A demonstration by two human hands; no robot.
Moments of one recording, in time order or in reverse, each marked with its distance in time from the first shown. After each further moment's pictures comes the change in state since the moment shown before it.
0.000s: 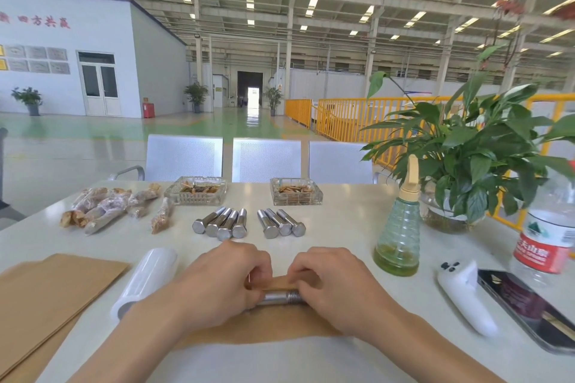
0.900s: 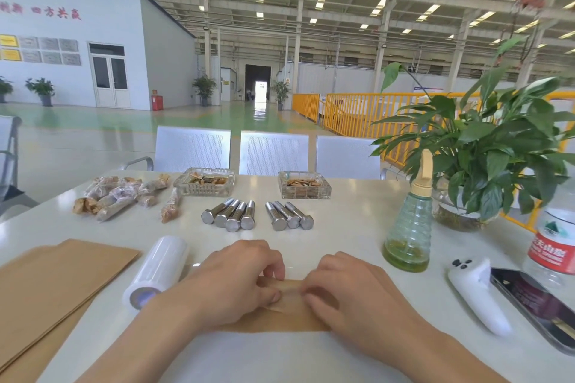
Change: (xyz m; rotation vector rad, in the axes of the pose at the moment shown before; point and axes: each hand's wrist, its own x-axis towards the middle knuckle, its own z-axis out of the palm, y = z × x) left_hand -0.002 0.007 0.008 0.003 -0.030 -0.033; right_hand -0.024 0.000 -0.001 -0.153 -0.016 -0.131
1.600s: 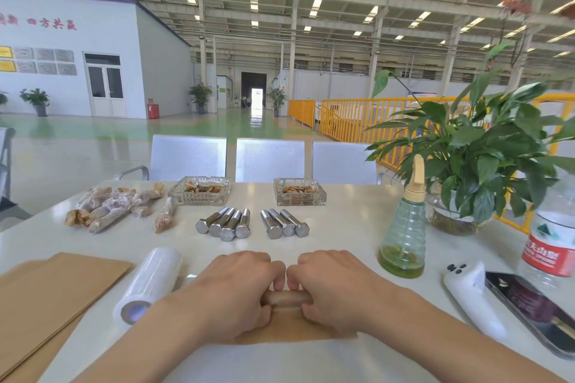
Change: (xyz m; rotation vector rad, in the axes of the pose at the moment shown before) left_hand 0.005 0.014 -0.004 0.226 -0.042 0.072; right_hand 0.045 0.006 -0.002 -0.222 -0.227 -0.084
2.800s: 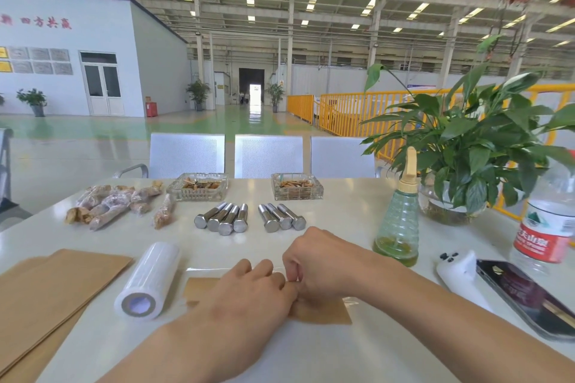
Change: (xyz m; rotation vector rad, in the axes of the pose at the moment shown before) left_hand -0.025 0.032 0.002 0.333 -0.039 0.135; right_hand 0.026 0.000 -0.007 0.233 -0.101 0.058
